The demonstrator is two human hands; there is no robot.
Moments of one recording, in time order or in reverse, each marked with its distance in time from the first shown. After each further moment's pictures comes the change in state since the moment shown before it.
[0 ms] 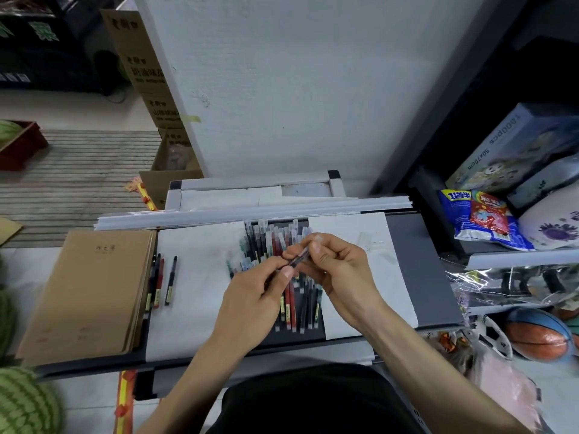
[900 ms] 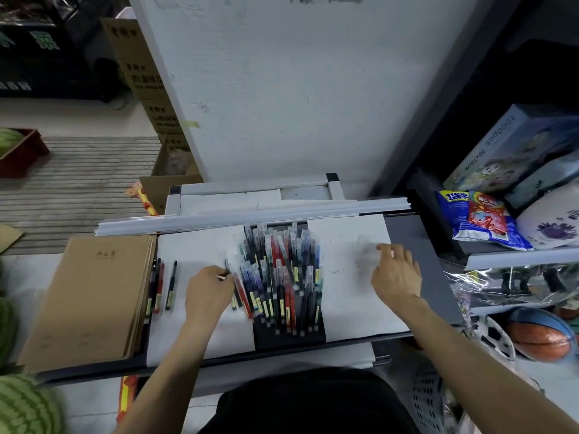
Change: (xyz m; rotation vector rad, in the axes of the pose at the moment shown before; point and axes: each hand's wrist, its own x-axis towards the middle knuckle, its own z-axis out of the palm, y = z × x) left_hand 0.049 -0.127 -0.011 0.333 0.208 -0.539; right_hand 0.056 0.041 -0.176 -1.790 0.439 0.118
